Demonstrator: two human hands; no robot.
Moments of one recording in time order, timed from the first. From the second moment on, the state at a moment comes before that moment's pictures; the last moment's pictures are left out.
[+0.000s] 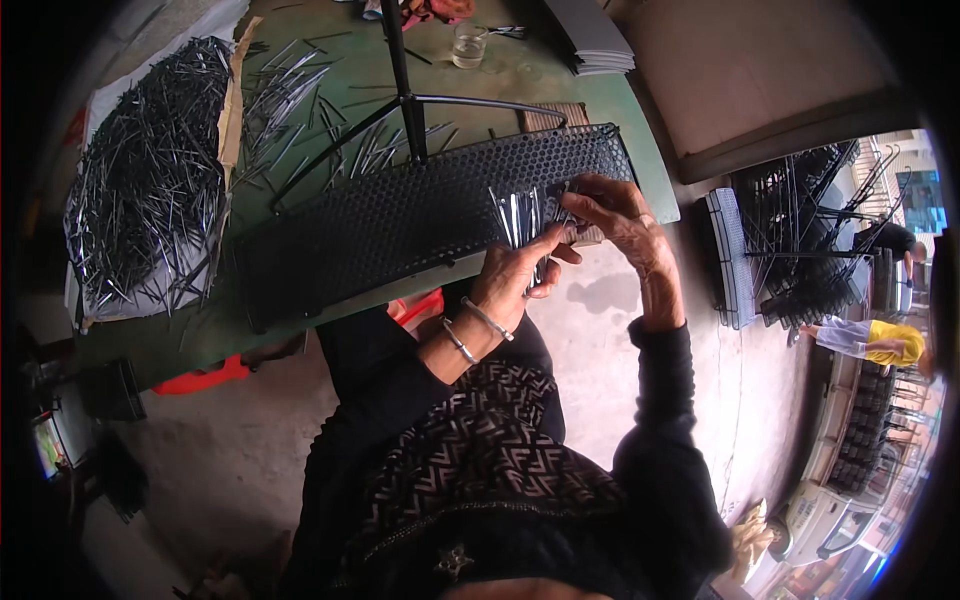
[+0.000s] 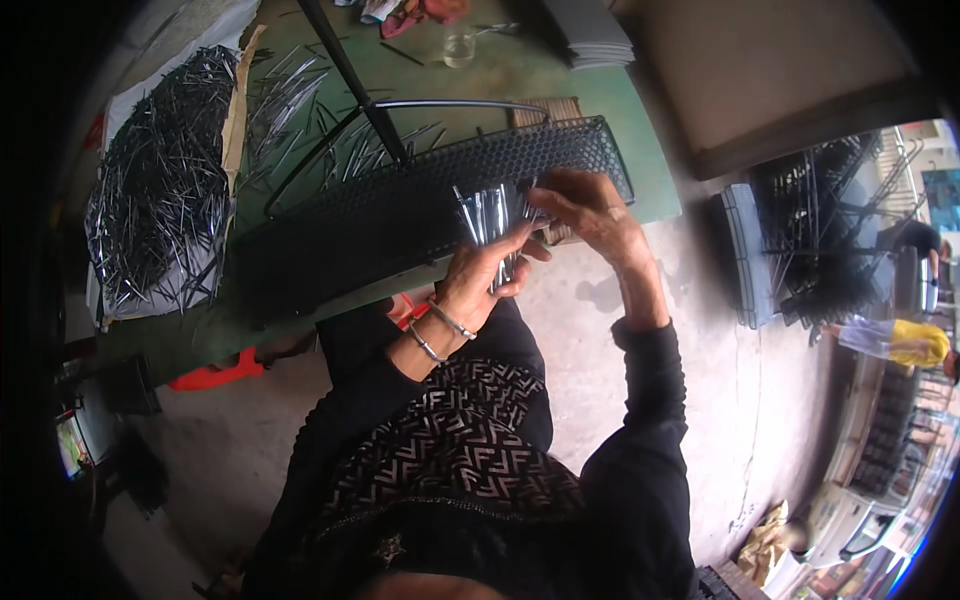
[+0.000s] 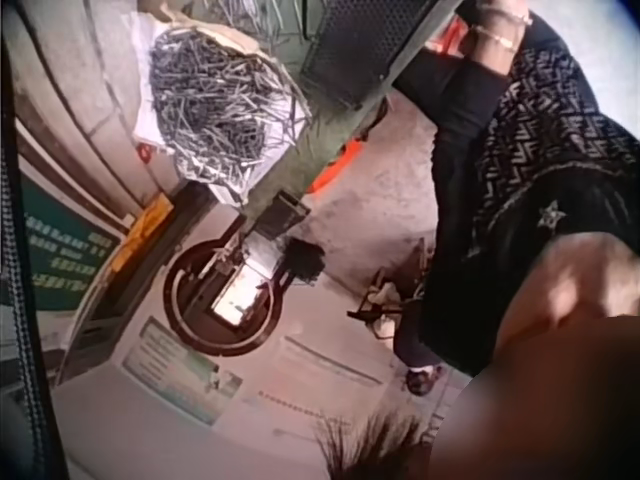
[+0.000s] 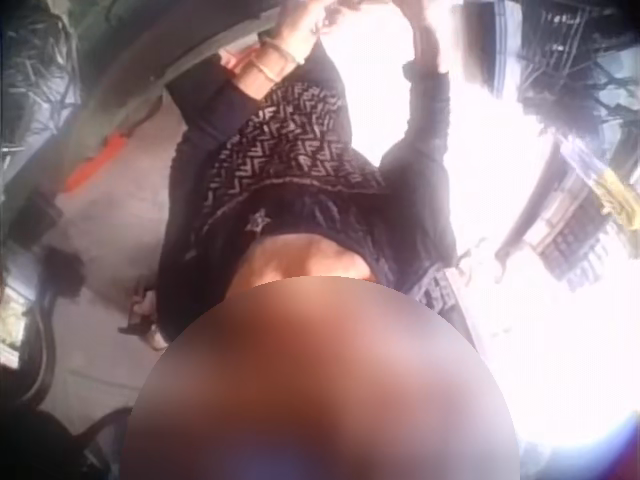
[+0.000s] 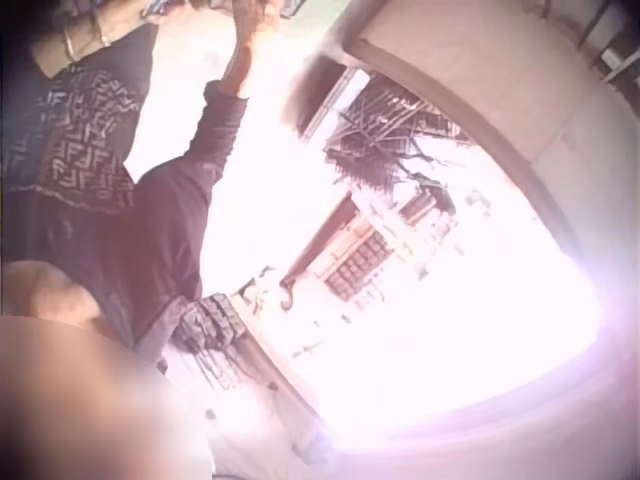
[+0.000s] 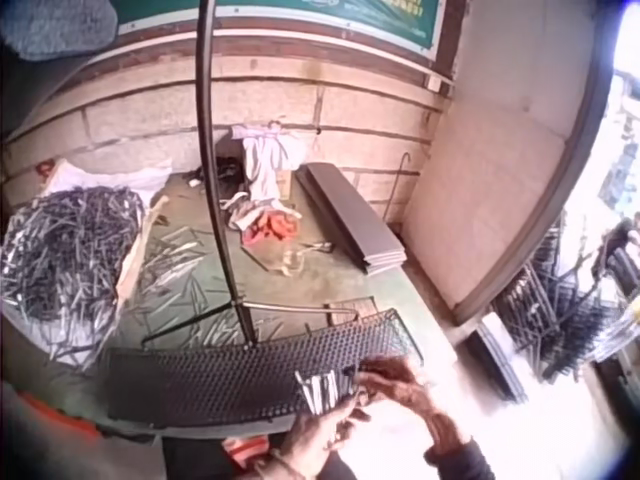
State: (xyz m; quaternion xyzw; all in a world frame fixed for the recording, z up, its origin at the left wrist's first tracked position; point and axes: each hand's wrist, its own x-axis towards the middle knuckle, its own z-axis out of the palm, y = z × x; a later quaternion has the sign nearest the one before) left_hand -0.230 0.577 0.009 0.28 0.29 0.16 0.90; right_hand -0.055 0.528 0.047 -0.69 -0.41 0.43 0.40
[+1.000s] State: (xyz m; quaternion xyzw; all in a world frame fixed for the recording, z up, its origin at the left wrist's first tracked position) left_hand -0.215 0.574 -0.030 0.27 0.28 0.08 0.92; right_hand 0.019 0.551 0.033 -0.76 -0.42 -0.05 0.49
